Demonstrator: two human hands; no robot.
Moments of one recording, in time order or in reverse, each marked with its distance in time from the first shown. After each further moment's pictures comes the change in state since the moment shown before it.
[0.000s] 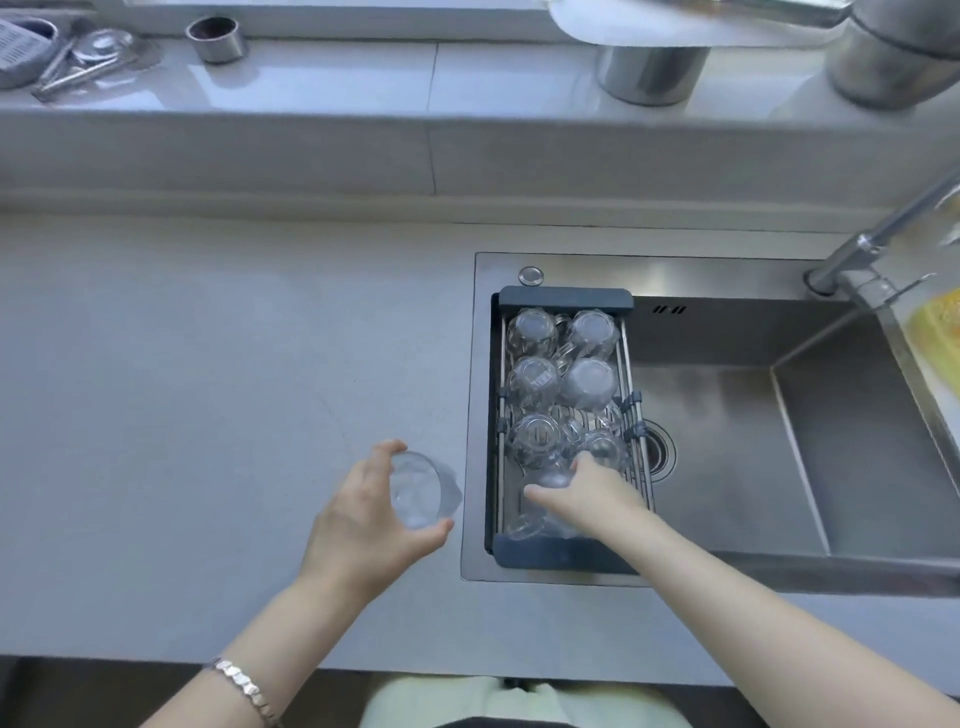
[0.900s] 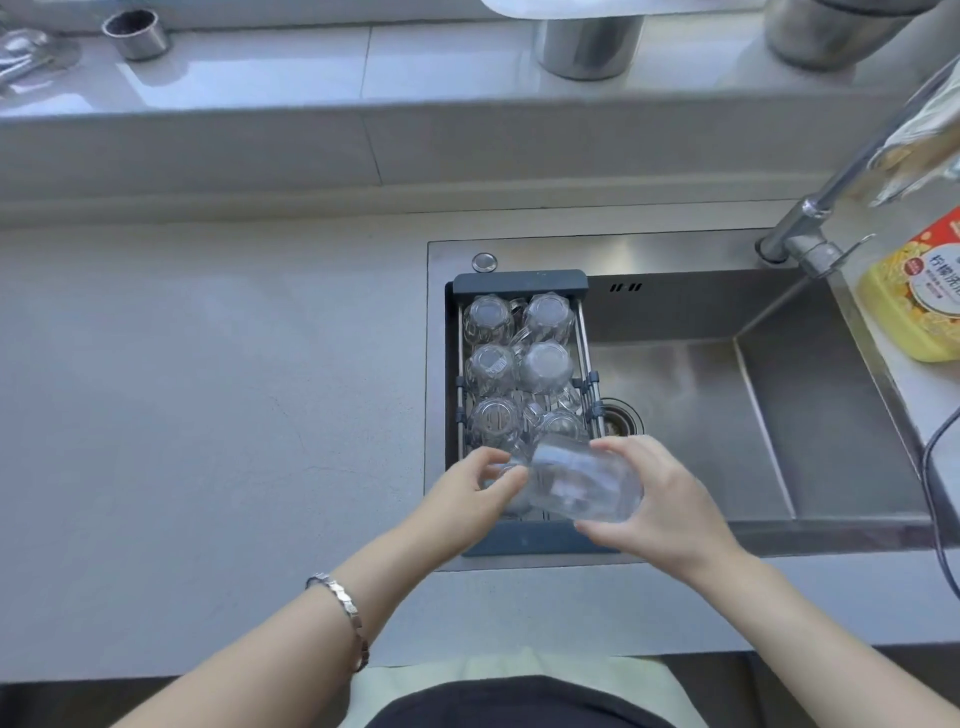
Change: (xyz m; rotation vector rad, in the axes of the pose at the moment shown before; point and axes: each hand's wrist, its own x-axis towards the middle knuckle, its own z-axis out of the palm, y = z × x) left_hand 0.016 0.082 0.071 -0.327 -0.482 -0.043; right_hand -0.052 0.093 -0.042 0.202 0.370 -0.528
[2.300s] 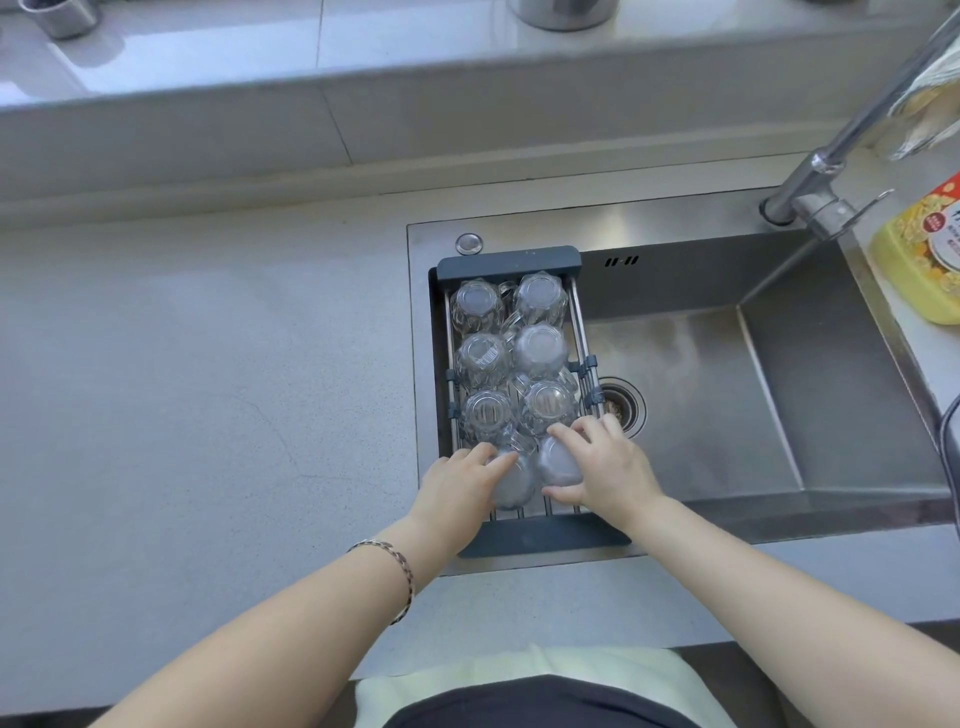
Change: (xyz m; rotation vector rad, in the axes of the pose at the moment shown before) left_hand 0.068 -0.053 0.013 1.032 0.015 0.386; right_hand 0.058 0.036 0.064 -0.466 -0.149 -0.045
